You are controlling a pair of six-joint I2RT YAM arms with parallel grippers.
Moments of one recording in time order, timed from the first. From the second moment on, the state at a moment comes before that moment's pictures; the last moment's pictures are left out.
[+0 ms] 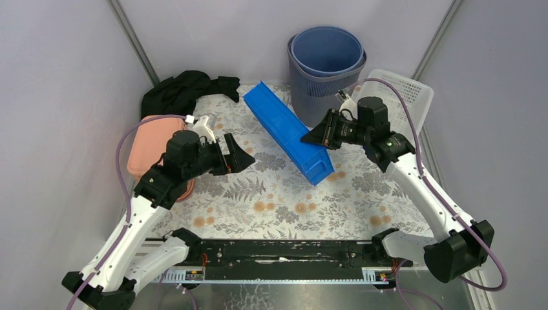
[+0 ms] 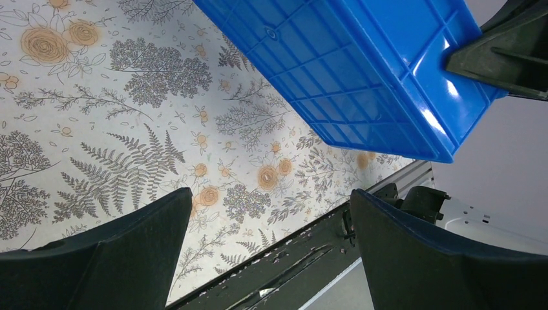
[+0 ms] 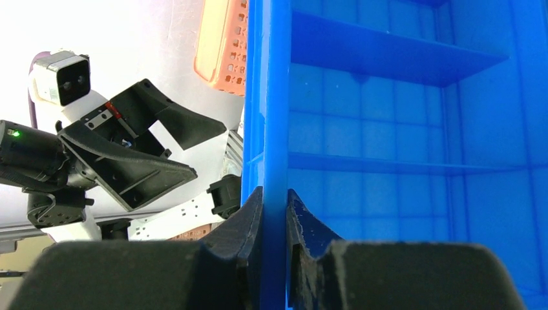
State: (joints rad) left arm -0.48 0.84 1.00 -0.64 0.25 -0.62; right arm 0.40 1.19 1.15 -0.40 -0.63 0.80
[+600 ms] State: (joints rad) left arm -0.48 0.84 0.99 -0.65 0.24 -0.62; right arm 0.45 1.21 1.10 -0.33 -0.58 0.82
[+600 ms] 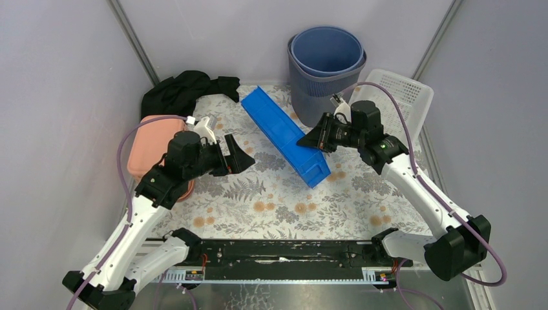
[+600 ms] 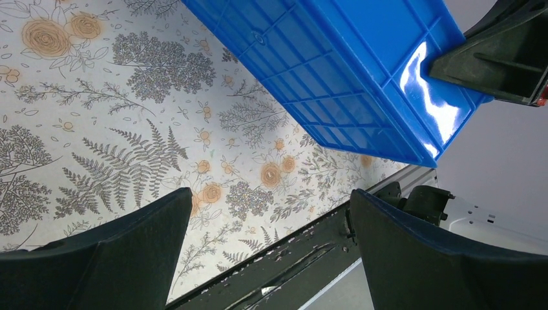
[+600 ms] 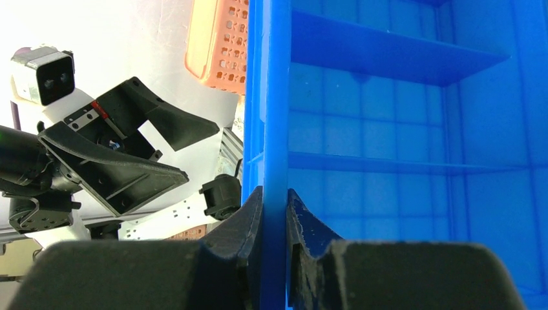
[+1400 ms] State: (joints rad) left arm -0.48 0.86 0.98 -0.64 0.24 -0.63; right arm 0.46 1.21 1.08 -0.32 -0.58 0.82
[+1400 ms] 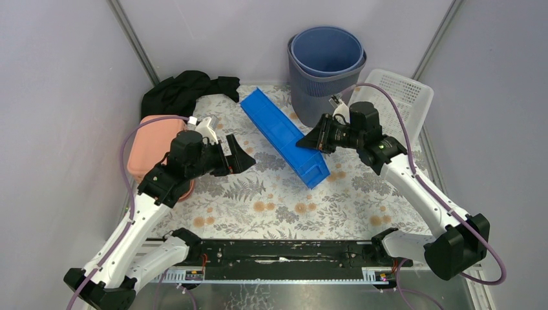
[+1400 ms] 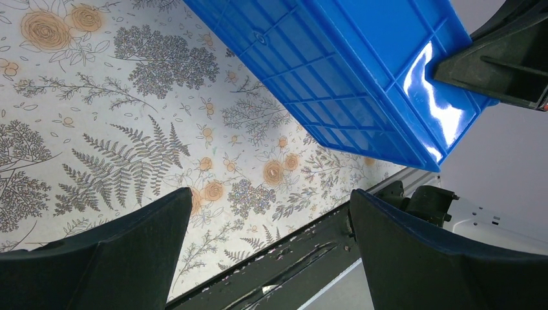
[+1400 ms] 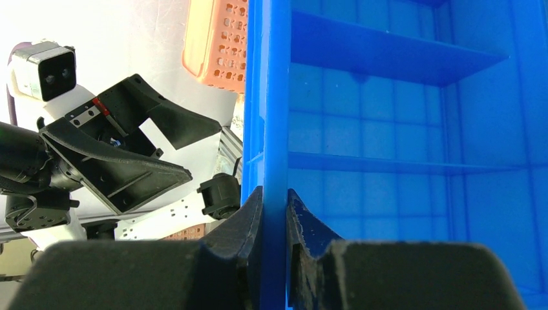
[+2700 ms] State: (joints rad) left arm -0.48 0.87 0.97 -0.64 0.24 -0.63; right arm 0.46 1.21 0.83 0.01 -0.48 0.98
